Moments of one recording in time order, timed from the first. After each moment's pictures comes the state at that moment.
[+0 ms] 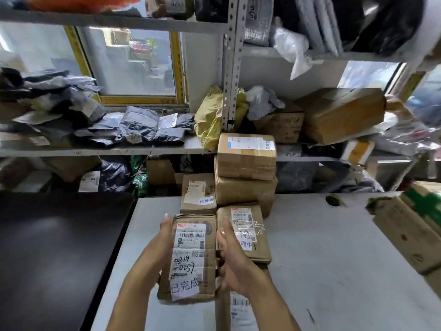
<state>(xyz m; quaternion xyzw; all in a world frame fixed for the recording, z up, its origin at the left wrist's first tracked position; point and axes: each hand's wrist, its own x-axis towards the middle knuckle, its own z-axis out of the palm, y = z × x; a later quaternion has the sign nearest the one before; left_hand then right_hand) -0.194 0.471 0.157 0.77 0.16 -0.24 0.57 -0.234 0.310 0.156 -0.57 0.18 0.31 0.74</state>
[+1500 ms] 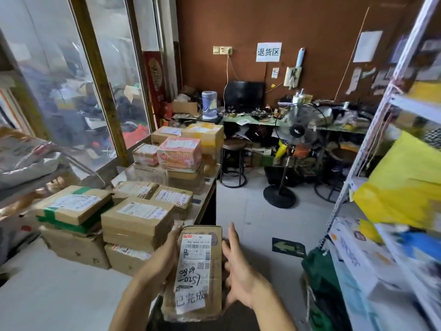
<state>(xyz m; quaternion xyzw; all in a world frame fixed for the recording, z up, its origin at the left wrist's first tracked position) -0.545 -0.229 0.152 0.61 -0.35 -0.56 0.44 -0.724 -0.211 0.192 -0.41 0.50 -0.19 0.74</state>
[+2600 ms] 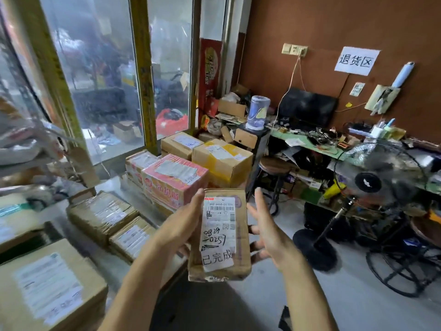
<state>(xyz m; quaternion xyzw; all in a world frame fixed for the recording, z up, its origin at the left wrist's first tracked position) -0.593 -0.585 0.224 0.69 -0.36 -0.46 0.43 -0.773 -0.654 0.244 -0.60 0.49 -0.15 0.61</state>
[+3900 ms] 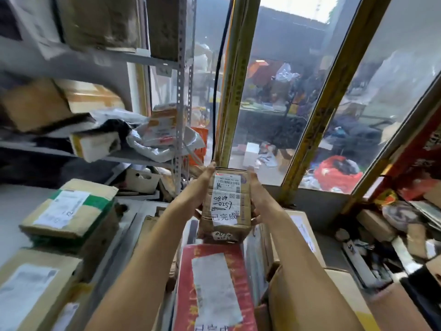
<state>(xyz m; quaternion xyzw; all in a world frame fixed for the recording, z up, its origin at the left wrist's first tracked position) -0.312 -0.816 0.255 0.73 0.00 -0.17 0.67 -0.331 -0.980 0.255 -0.81 0.14 0.08 0.57</state>
